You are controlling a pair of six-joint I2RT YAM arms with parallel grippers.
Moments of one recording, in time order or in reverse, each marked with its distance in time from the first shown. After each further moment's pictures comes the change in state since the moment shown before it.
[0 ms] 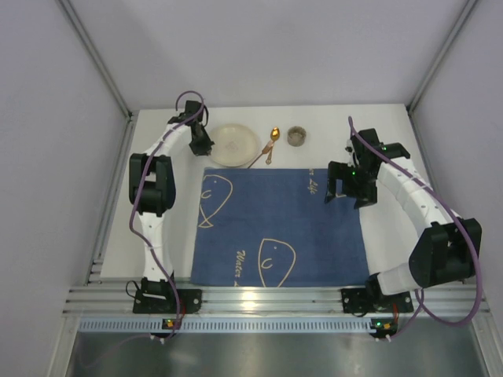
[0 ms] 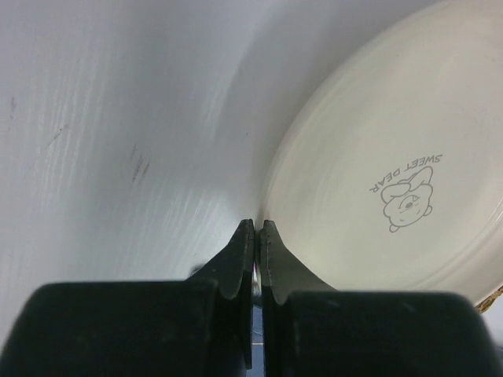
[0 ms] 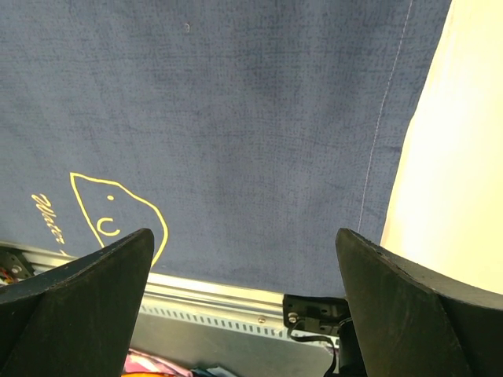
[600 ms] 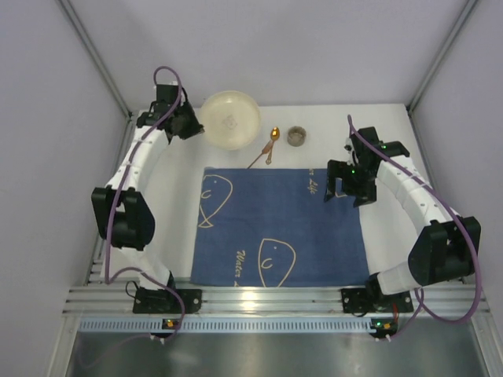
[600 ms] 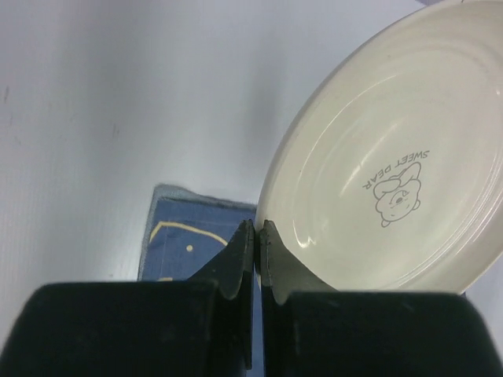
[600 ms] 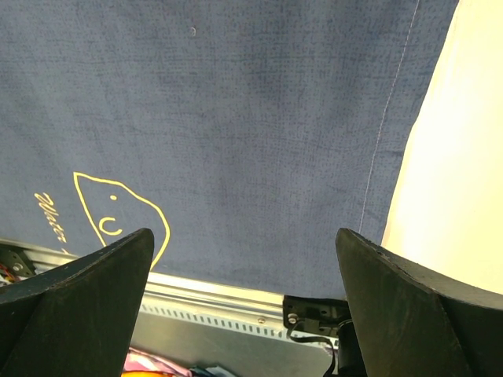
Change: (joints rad) left arm 0.016 -0.438 -0.154 0.030 0.145 0.074; right arm 0.000 0.016 0.024 0.000 -0.007 -0.007
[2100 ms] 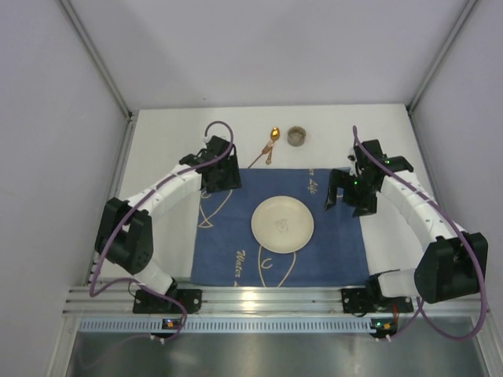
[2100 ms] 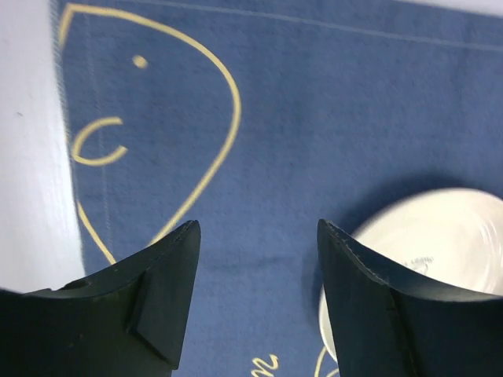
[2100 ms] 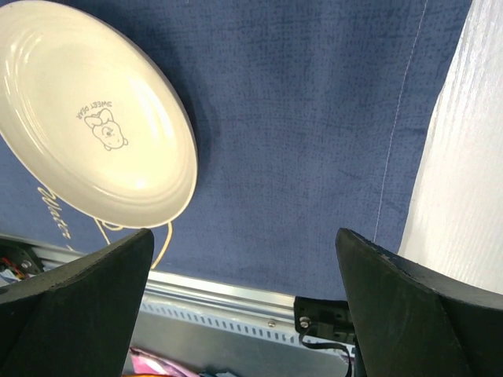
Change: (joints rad) left arm -0.395 -0.211 -0.526 0.037 -0.197 -0.059; right arm -0.005 -0.117 -0.160 0.068 -0.034 0.047
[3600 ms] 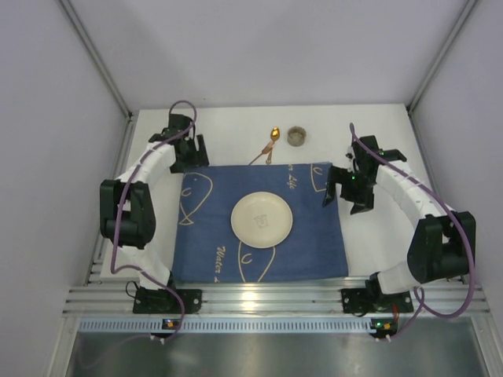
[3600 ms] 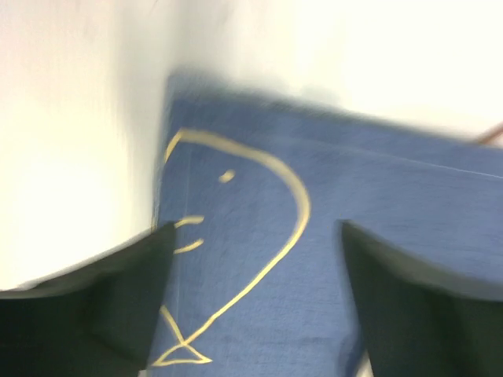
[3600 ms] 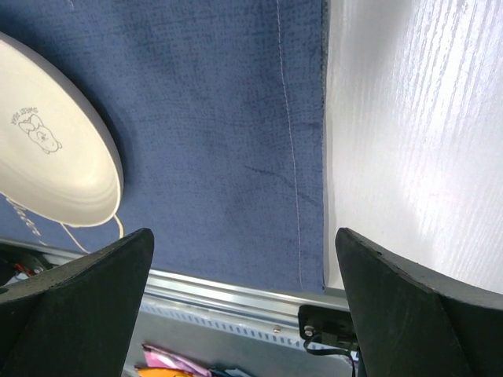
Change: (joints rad) left arm 0.392 0.199 0.182 -0.020 0.047 0.246; right arm -0.034 0.134 0.042 0.030 -0.031 -0.013
